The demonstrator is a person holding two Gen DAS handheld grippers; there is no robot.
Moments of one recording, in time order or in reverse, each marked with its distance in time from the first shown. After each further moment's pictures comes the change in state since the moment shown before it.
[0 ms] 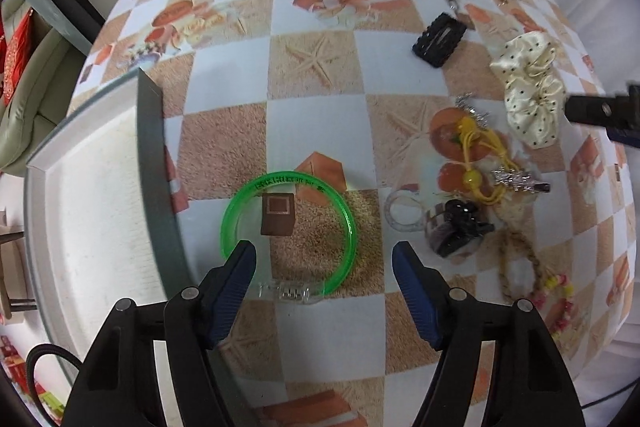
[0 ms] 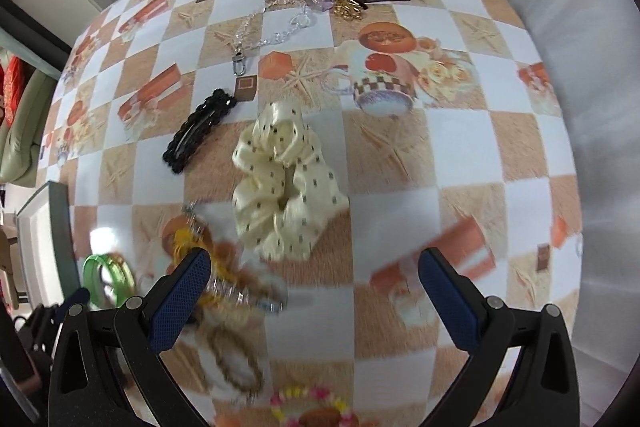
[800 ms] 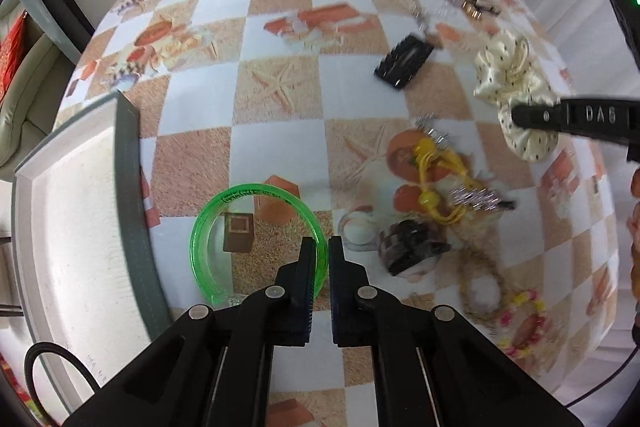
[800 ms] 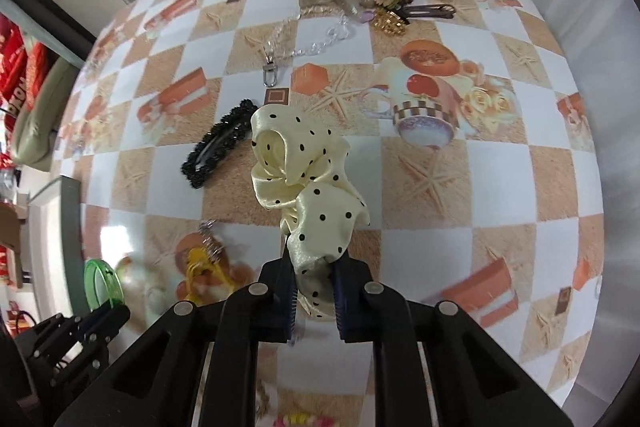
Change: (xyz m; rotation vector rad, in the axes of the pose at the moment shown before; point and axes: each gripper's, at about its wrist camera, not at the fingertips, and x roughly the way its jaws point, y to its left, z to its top) left arm -0.022 -0.038 0.015 -0.011 -0.075 -0.074; right arm 0.004 0.006 0.010 -0.075 -0.038 0.087
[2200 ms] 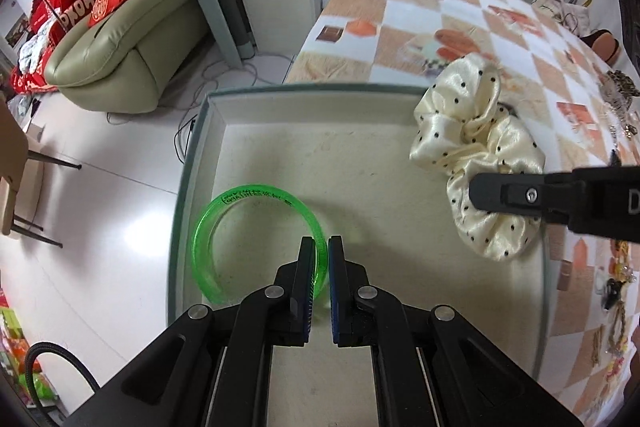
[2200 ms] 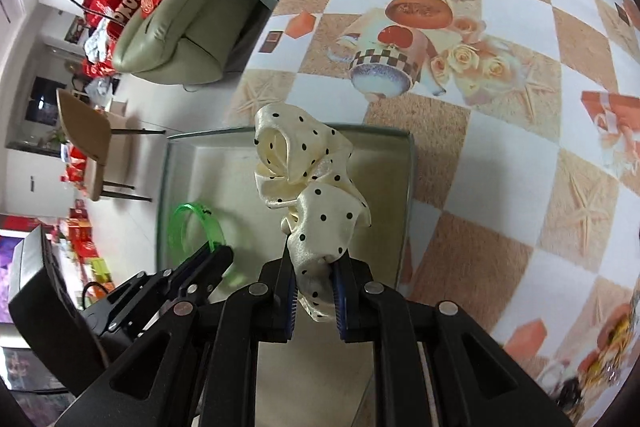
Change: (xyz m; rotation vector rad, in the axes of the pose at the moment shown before) left arm -0.008 0.265 -0.037 -0.295 -0.087 0.233; right arm 0.074 0.314 -0.005 -0.289 0.189 0.363
